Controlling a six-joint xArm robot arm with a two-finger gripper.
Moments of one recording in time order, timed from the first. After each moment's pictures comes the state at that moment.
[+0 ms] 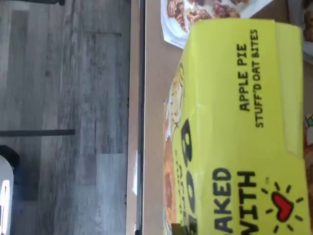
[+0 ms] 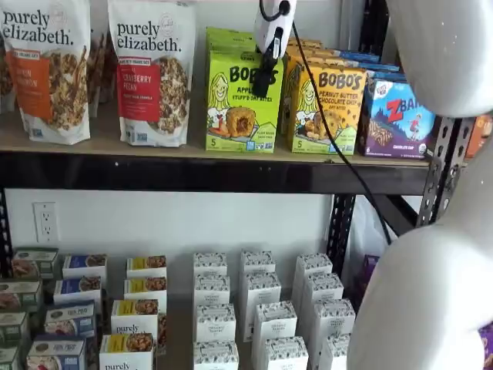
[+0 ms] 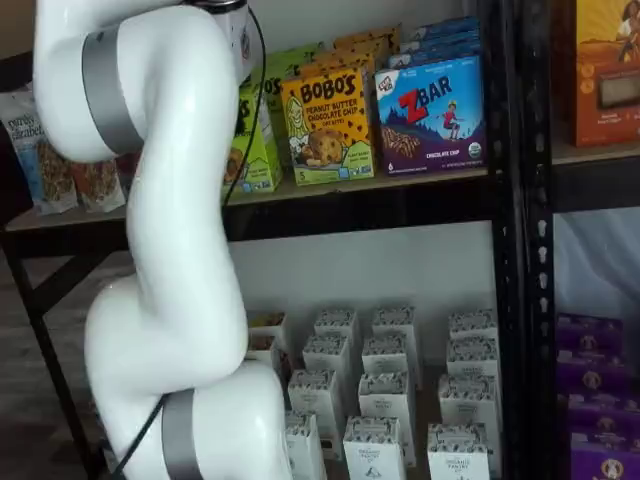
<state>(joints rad) 0.25 -0.11 -1.58 0.14 1.53 -1.30</state>
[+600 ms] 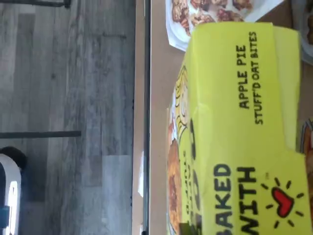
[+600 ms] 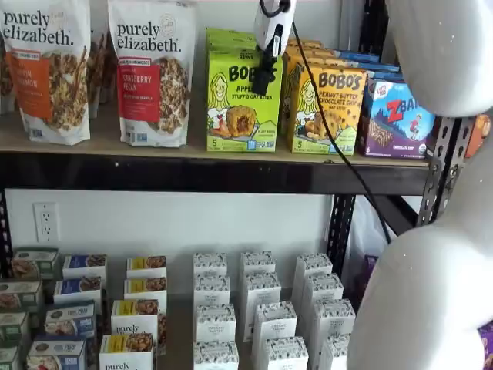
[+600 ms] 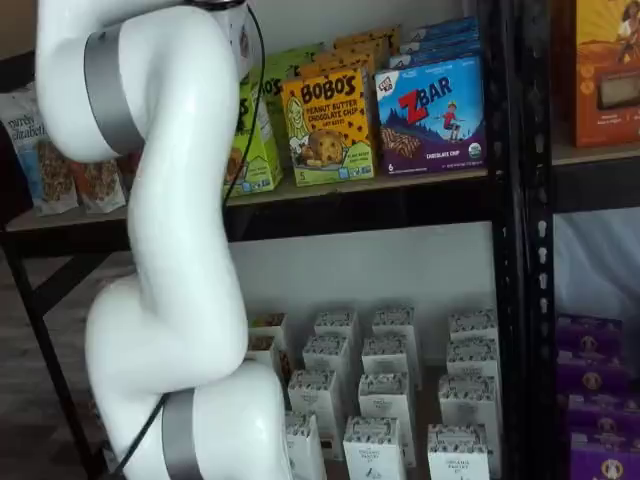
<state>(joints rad) 0.25 -0.10 -1.61 0.15 1.57 -1.30</state>
